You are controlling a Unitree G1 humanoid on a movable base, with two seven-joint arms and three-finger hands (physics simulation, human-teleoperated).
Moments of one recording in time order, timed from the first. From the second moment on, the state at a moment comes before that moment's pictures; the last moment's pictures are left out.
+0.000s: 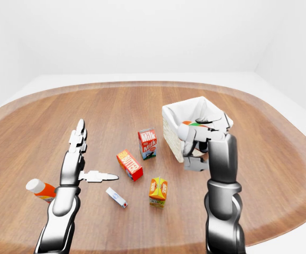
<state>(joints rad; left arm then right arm) 0.07 0.02 -0.01 -0.23 0.27 -0.09 0.02 0.06 -0.04 -0.14 -0.63 -0.55 -0.09 -0.01</state>
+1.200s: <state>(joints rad) 0.06 0.02 -0.01 -0.23 0.27 -0.09 0.02 -0.63 -0.19 -0.03 0.38 -0.93 -0.09 -0.50</state>
